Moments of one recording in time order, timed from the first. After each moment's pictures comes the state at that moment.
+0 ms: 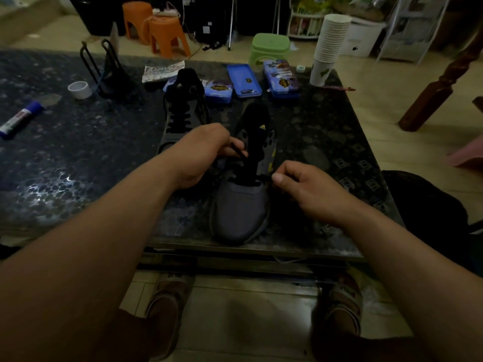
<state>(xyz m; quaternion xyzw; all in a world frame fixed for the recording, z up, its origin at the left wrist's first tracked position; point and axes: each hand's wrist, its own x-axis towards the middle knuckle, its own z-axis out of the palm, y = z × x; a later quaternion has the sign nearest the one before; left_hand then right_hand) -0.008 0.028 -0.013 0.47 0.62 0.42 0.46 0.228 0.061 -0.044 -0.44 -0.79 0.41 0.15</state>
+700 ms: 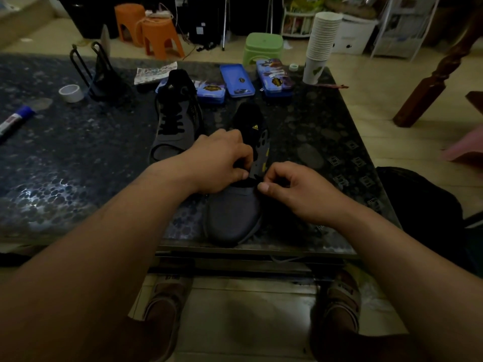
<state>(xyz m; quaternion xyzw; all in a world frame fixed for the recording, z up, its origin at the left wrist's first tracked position) 0.007 0.032 -0.009 0.79 0.60 0.03 0.10 0.231 0.060 -0.049 -0.39 -0.83 0.36 0.16</state>
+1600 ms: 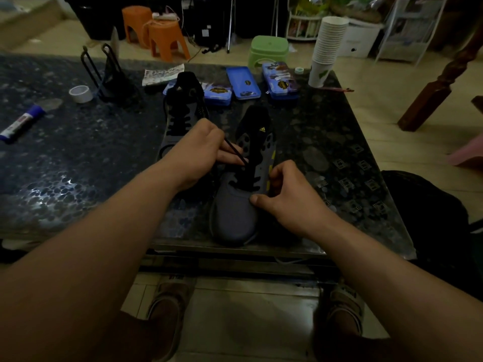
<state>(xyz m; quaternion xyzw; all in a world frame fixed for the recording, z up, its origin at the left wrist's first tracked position) -0.001 0.021 -0.005 0.45 0.60 0.47 0.45 0.201 0.039 -0.067 -0.51 -0.75 0.37 0.21</state>
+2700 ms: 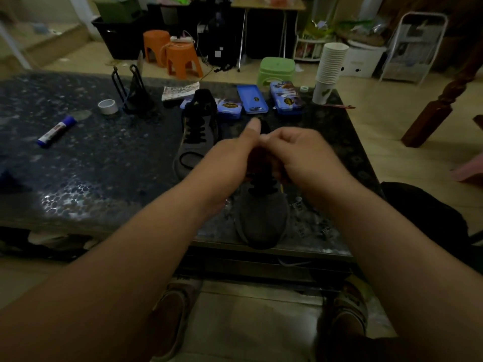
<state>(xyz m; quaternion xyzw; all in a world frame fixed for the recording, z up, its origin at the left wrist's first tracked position) 0.051 -0.038 0.042 0.43 0.63 0.48 0.44 0.187 0.019 0.045 -0.42 -0.67 0.53 0.31</state>
